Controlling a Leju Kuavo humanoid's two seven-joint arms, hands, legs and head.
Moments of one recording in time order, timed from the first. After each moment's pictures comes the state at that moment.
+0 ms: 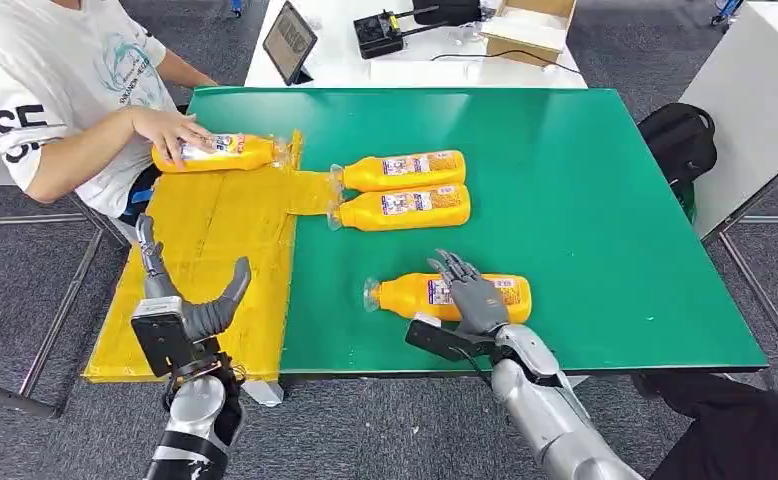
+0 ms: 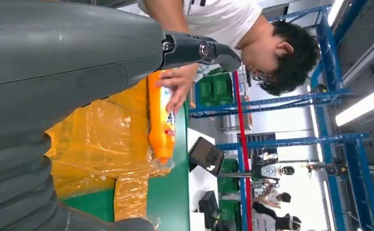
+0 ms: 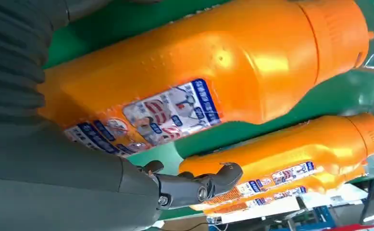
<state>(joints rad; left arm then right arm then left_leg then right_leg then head) -0.16 -0.26 -0.18 -1.34 -0.19 0.64 -0.70 -0.39 0.01 0.25 -0.81 0.87 -0.18 -0.26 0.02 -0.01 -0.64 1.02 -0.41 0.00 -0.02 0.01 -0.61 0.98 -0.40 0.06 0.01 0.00</state>
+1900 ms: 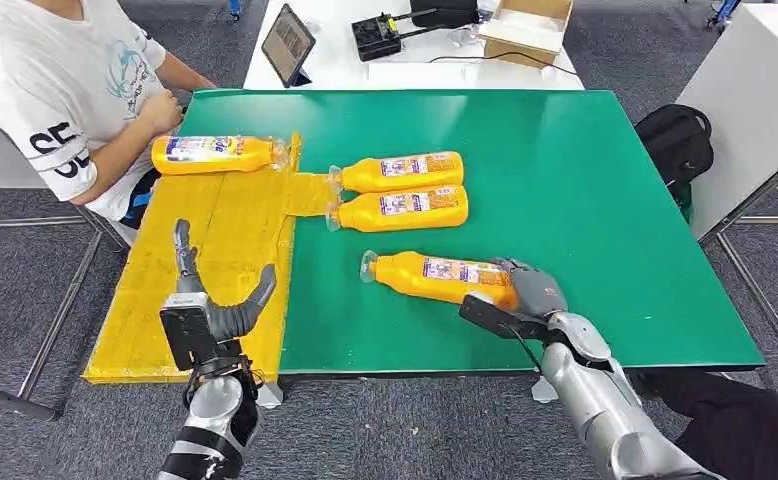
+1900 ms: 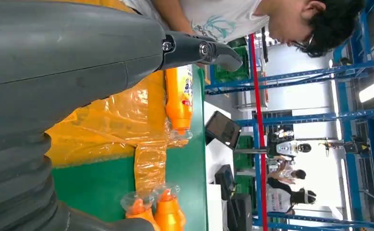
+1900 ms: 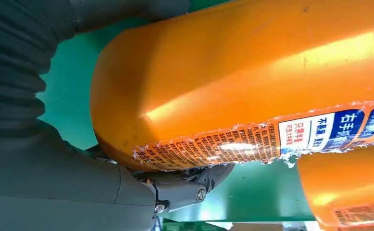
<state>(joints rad) -0.19 -0.28 -0.20 -1.22 -0.15 0.56 -0.70 -0.49 -0.10 0.17 -0.65 0.93 -0.17 -0.21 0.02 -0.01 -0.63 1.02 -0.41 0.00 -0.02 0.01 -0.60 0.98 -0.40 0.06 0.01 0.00</state>
